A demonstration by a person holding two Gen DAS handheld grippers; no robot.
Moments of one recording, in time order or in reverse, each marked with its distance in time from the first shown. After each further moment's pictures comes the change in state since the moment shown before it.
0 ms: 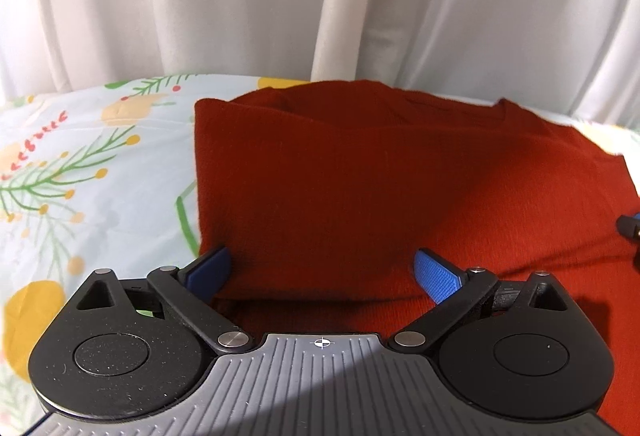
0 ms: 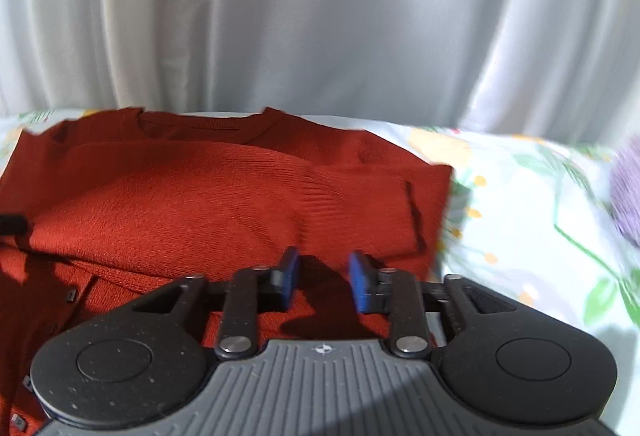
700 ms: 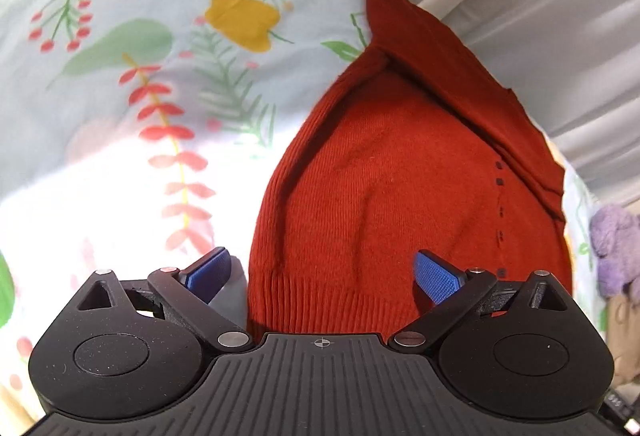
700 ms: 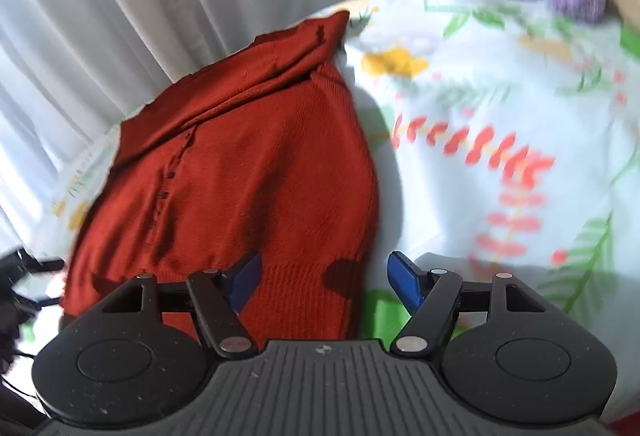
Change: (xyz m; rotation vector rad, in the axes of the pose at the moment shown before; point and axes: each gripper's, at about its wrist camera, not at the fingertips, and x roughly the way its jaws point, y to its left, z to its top) left arm -0.159 0.110 -0.145 -0.548 0.241 -0.178; right arm -0.202 -0.093 -0.162 0.412 0.194 0.280
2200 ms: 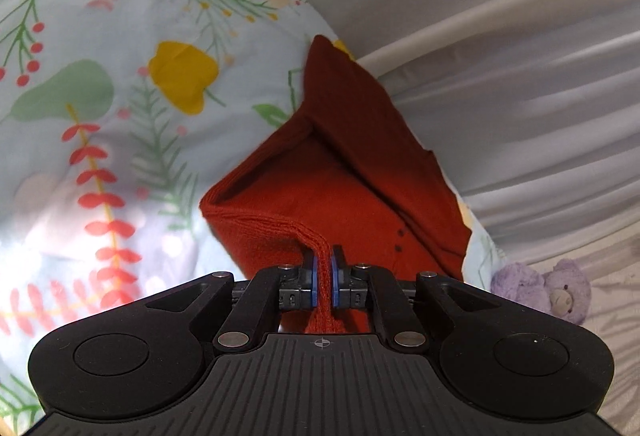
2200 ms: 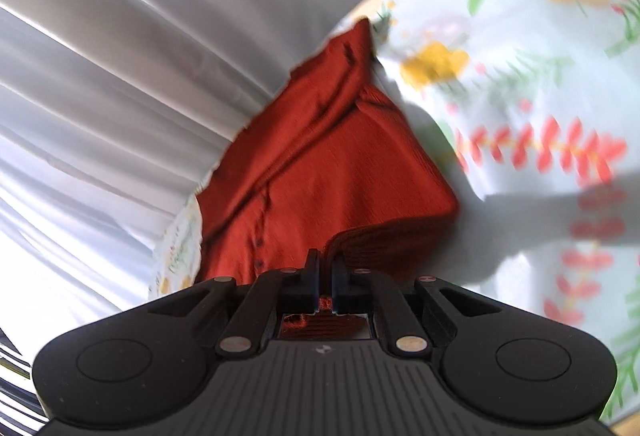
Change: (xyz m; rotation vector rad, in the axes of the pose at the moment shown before) left arm -0.022 -0.009 0.057 -0.113 -0.044 -0.270; right arm 0.006 -0.012 0.056 0.265 -0.016 0.289
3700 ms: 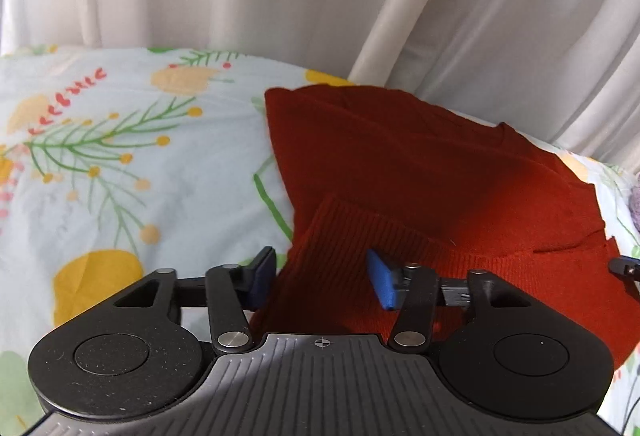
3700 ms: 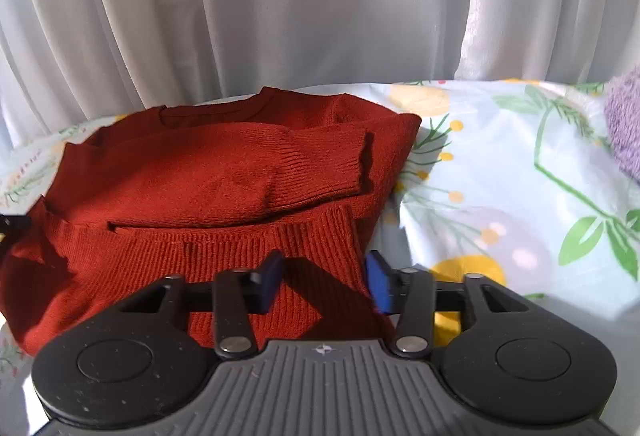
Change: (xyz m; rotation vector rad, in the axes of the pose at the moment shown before) left arm 0.146 -0.050 0.063 0.570 -0.073 0.295; right arm 0.154 0.052 0.093 -0.643 -0.018 -0.399
